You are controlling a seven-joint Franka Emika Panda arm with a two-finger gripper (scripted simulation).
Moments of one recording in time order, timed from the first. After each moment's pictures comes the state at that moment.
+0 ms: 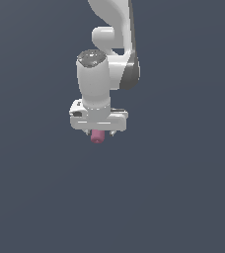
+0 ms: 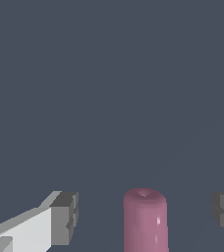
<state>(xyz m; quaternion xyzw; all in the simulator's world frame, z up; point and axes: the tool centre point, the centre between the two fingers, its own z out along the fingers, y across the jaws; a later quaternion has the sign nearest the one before) 0.004 -0.050 0.185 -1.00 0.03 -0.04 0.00</state>
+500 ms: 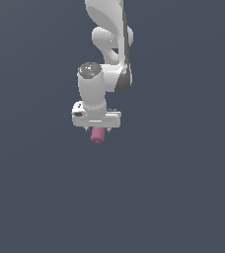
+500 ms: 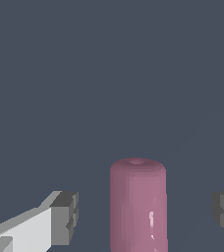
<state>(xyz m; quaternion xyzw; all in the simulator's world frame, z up) -0.057 -0.068 0.130 -1.00 0.03 -0.02 0.00</state>
